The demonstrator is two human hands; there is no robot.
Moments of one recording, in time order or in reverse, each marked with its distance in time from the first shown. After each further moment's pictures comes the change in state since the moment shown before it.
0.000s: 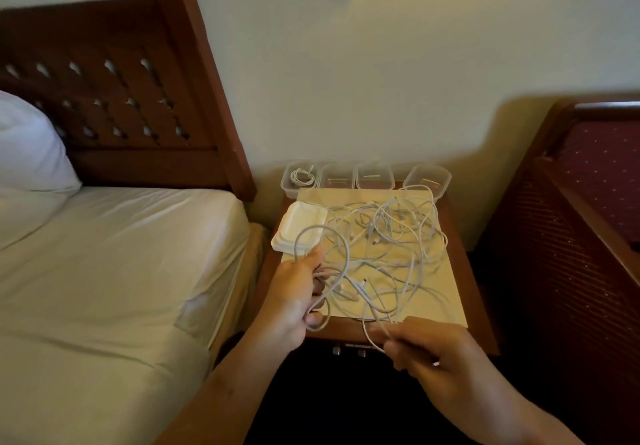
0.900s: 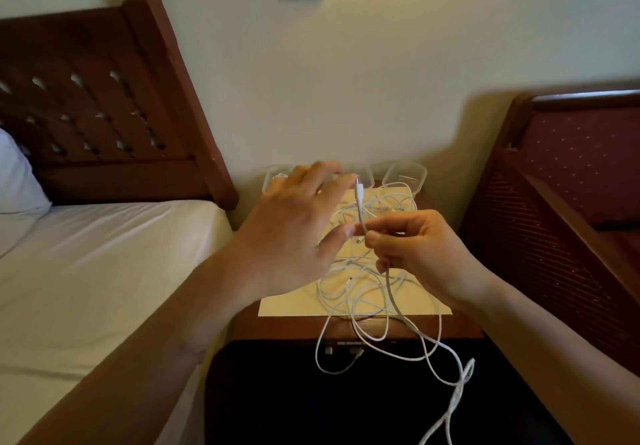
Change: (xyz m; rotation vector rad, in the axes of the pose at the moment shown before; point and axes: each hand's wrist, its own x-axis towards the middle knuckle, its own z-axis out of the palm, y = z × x) left_hand -0.039 0.082 0.002 1.360 -0.037 1.481; right_hand 0.080 -0.039 -0.041 0.456 0.173 0.094
